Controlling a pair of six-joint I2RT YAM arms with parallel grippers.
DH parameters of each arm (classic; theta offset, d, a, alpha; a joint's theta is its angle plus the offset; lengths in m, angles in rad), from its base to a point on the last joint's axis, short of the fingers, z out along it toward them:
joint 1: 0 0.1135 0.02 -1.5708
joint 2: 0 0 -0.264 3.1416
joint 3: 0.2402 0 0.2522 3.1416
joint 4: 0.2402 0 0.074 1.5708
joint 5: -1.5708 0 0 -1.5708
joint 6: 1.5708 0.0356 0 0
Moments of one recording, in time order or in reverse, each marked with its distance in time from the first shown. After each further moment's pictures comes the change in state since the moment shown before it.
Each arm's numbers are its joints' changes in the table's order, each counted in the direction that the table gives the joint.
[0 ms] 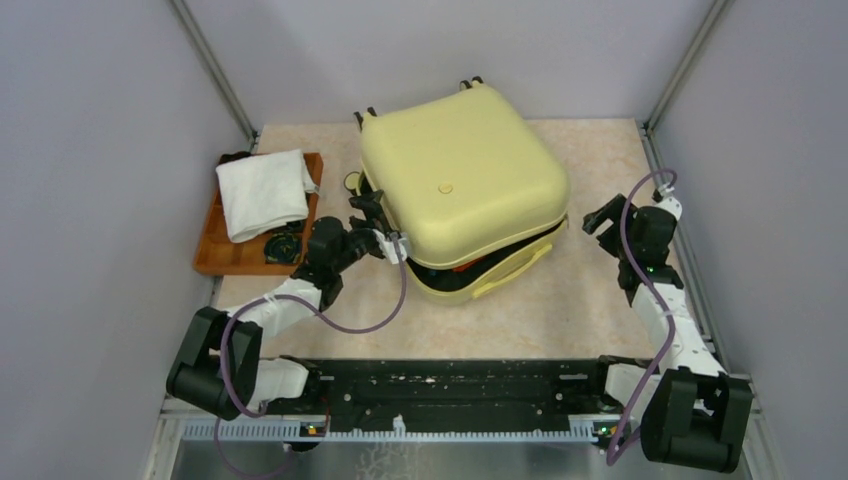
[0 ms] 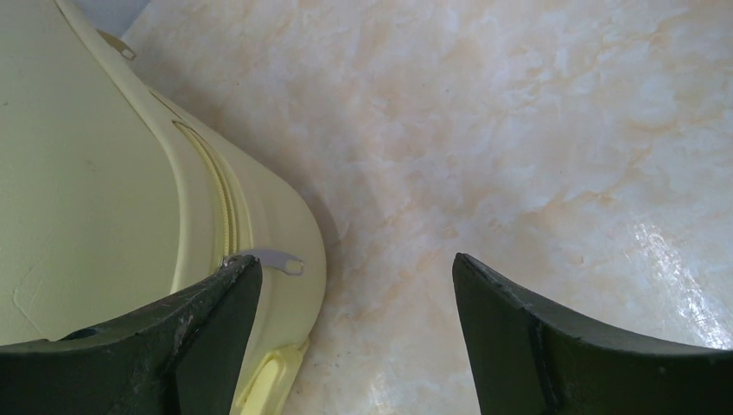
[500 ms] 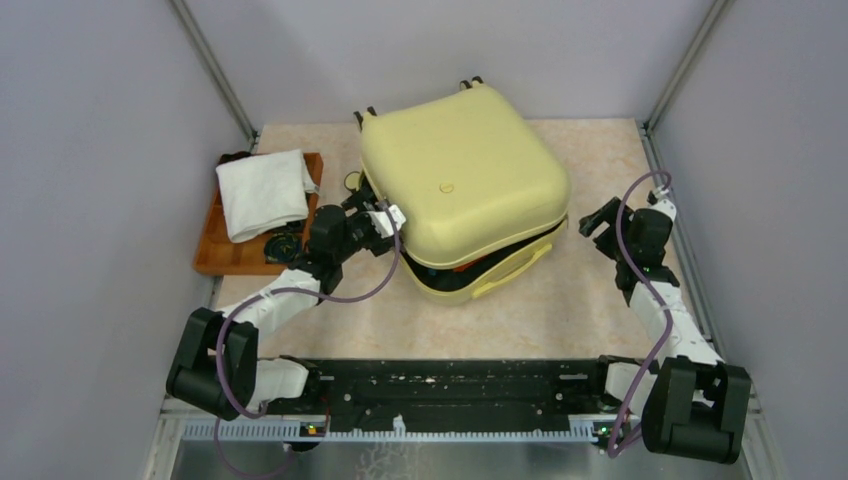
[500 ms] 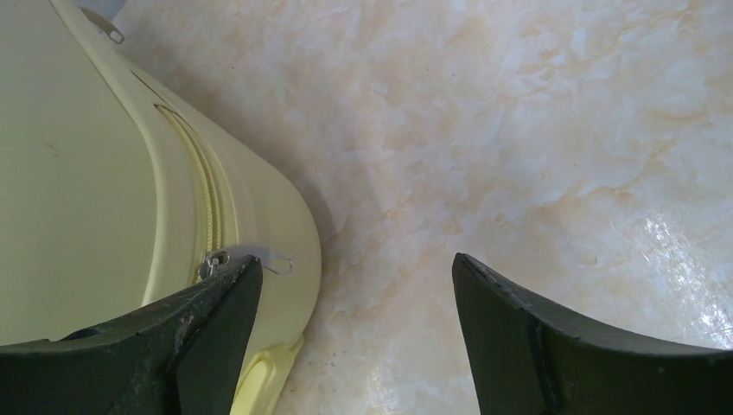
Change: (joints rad) left arm 0.000 0.005 0.117 0.238 0.140 -0.417; right arm -0.001 0.043 -0.037 -0.073 0.029 -0.003
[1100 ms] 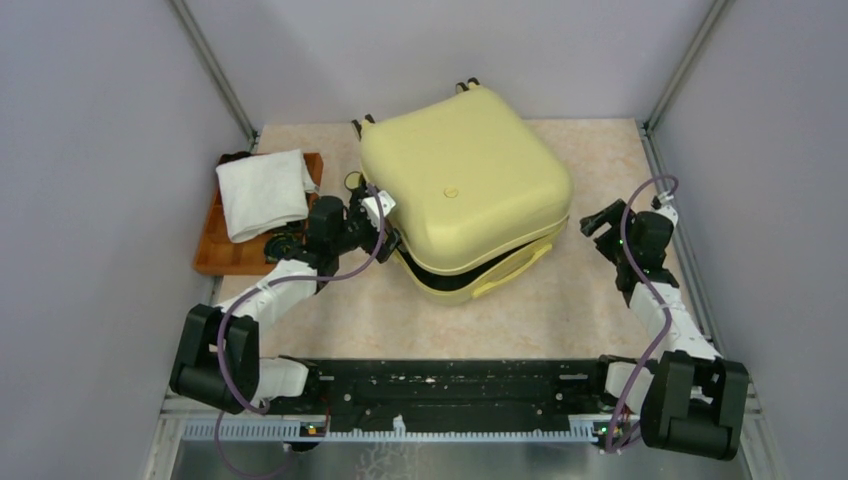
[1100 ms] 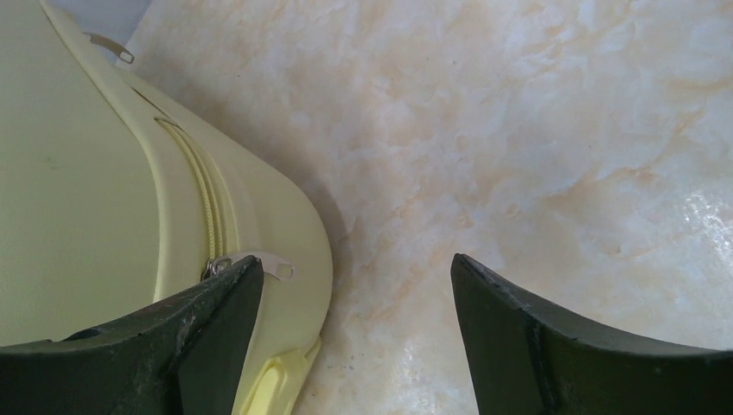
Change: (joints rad) left arm 0.054 0.025 0.083 0.210 -0.177 -0.318; right arm -0.020 0.002 -0.026 -0.030 0.023 0.081
